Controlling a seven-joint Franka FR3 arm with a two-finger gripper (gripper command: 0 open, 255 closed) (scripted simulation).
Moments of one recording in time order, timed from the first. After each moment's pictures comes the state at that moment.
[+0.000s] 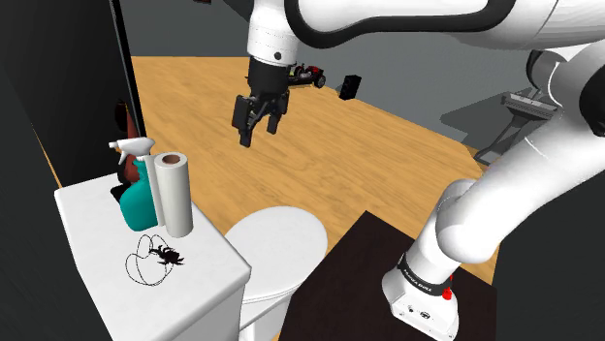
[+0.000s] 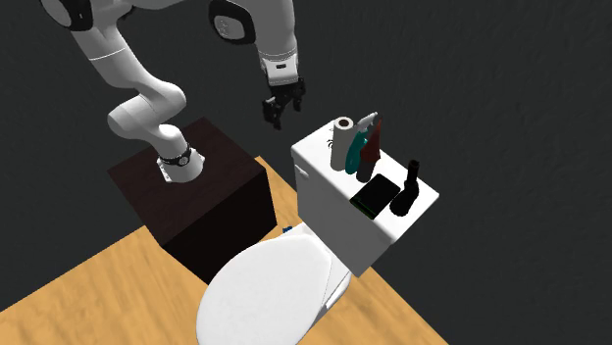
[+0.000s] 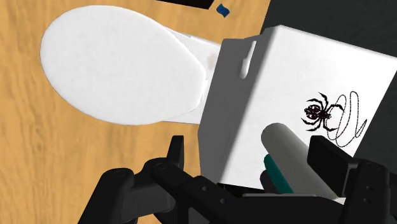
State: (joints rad) arm 0.08 -0.27 0.37 -2.01 0.11 1.82 0.27
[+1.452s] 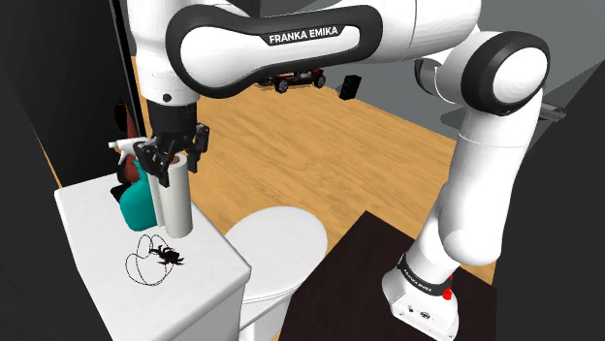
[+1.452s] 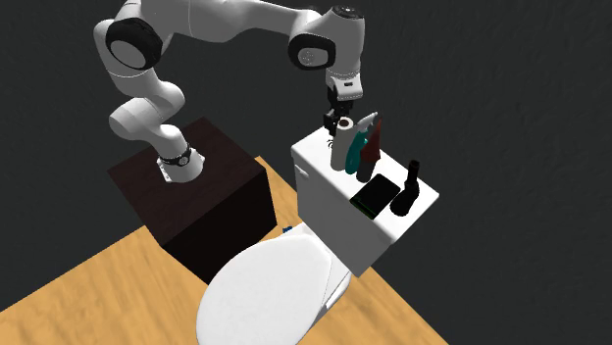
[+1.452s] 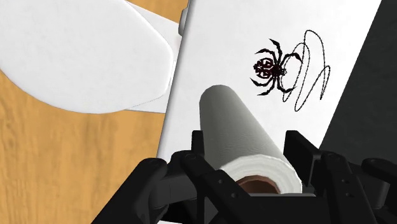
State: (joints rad) arm 0.20 0.26 0.50 -1.63 -0.13 1.89 0.57
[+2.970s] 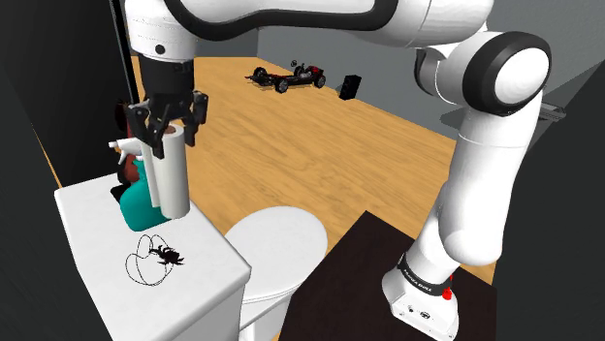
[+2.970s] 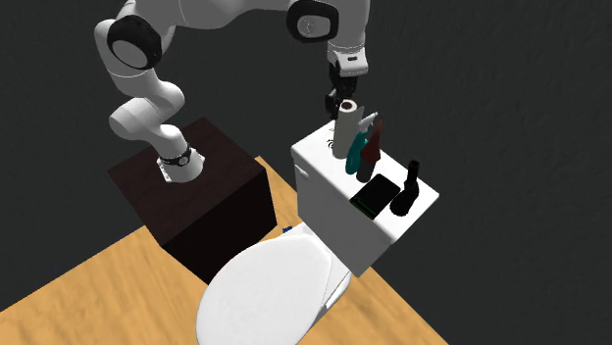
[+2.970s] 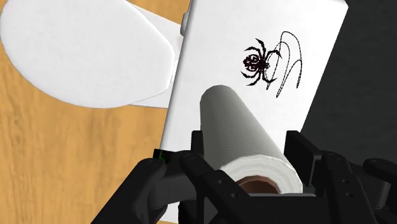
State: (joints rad) arm 0.21 0.26 0.51 -1.46 -0.13 1.72 0.57
